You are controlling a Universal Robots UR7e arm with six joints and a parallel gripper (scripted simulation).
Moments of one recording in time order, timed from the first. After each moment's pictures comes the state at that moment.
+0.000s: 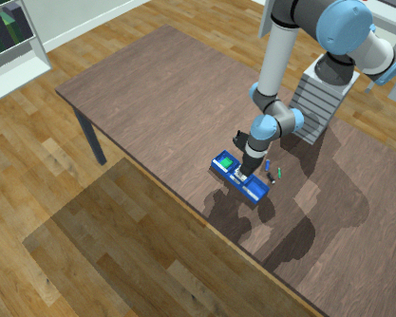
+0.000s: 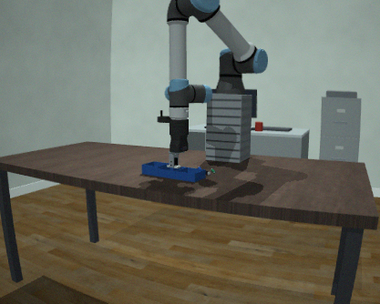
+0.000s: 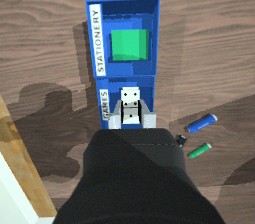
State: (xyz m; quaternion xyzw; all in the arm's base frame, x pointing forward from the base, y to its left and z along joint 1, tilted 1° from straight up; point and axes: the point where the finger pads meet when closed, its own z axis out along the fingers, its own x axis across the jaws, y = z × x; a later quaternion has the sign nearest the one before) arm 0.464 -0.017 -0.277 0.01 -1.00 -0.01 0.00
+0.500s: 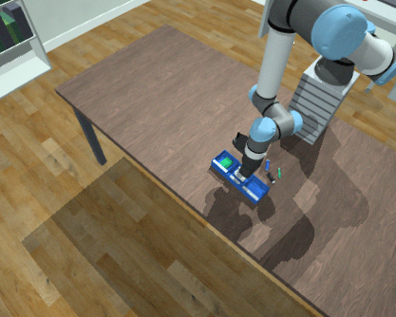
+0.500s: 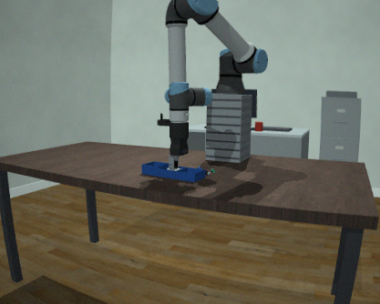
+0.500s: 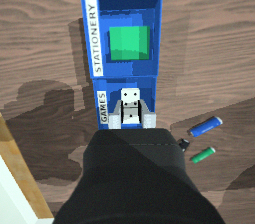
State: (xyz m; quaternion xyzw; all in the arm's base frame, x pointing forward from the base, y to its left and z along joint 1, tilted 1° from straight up) arm 0.464 -0.017 -0.290 0.01 -1.00 -0.01 0.00
